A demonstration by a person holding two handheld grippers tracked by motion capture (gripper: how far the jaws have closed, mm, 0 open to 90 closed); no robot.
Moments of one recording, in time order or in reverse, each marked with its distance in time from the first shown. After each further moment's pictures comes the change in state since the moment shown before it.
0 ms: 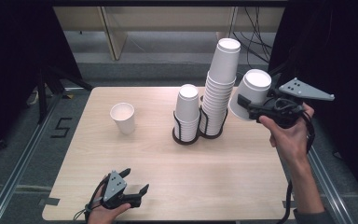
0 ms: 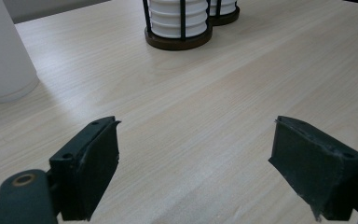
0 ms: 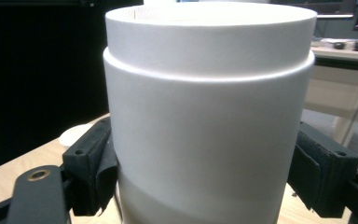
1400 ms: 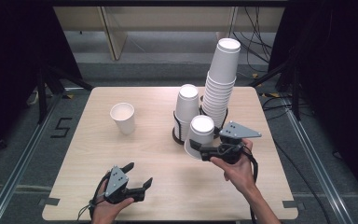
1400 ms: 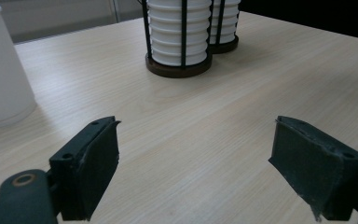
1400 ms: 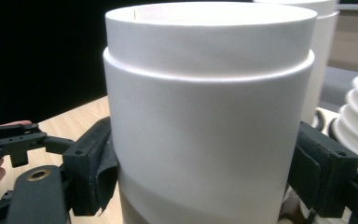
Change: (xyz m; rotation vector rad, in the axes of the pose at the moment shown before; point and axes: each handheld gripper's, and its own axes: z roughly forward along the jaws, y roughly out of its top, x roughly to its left) left arm -0.001 0.010 0.012 -0.097 -0.018 -0.036; right arm 0.084 -0.107 0.064 0.103 0.259 -0.002
